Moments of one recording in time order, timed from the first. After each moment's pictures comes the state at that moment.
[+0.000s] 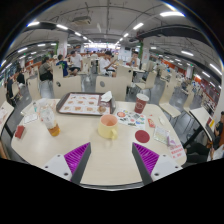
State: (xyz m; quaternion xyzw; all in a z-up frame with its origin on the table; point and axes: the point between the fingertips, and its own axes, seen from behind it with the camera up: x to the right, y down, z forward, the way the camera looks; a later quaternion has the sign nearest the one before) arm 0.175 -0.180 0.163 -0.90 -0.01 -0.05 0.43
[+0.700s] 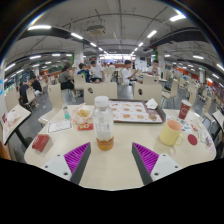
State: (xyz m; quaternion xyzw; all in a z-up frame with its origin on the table) arm -0.084 -0.131 0.112 -0.87 -0.05 0.04 0.49
